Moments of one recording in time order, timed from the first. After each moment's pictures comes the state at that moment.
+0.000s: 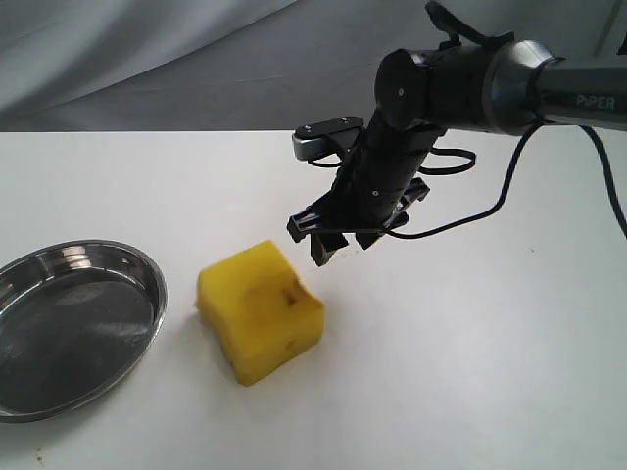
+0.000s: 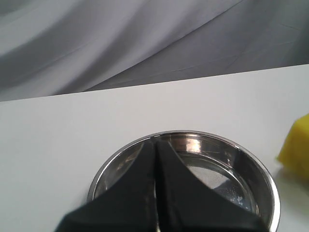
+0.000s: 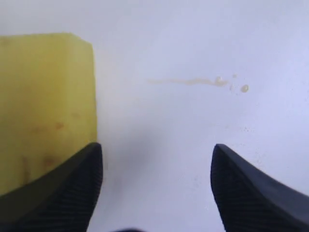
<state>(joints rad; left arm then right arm) -0.04 0.00 0.00 -0.04 0.27 0.14 0.52 2.09 -1.58 0.19 0.91 -0.12</state>
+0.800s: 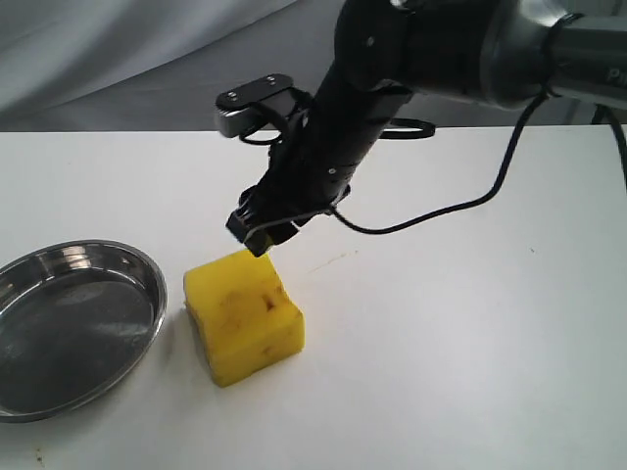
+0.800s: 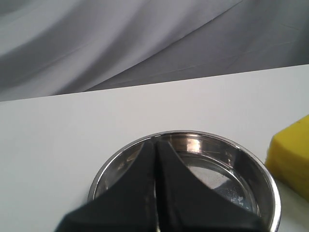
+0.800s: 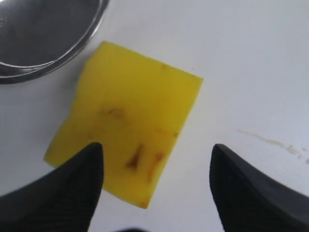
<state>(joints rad) -0.04 0.00 0.00 -0.04 0.27 0.14 0.66 1.99 -1.64 0.26 0.94 -0.34</state>
